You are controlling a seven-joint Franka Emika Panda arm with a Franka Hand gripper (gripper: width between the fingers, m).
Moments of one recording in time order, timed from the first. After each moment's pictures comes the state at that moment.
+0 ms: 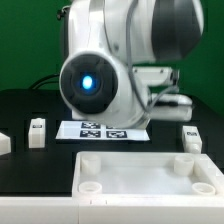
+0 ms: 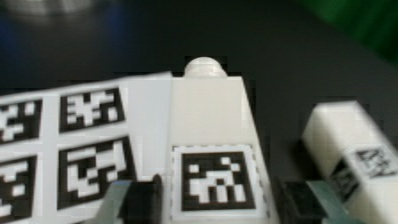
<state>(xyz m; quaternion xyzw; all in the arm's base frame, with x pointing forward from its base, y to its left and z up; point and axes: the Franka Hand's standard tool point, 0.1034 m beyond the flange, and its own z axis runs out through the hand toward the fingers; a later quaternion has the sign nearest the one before) 0.450 0.061 0.096 -0.84 0.13 0.51 0.14</state>
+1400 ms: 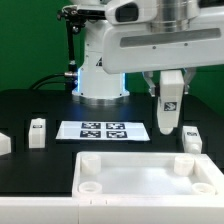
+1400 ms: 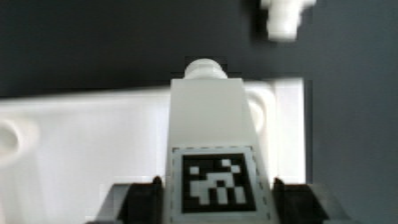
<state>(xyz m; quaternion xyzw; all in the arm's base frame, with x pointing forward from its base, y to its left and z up) 0.564 0.089 0.147 -1.00 0.00 0.01 0.05</state>
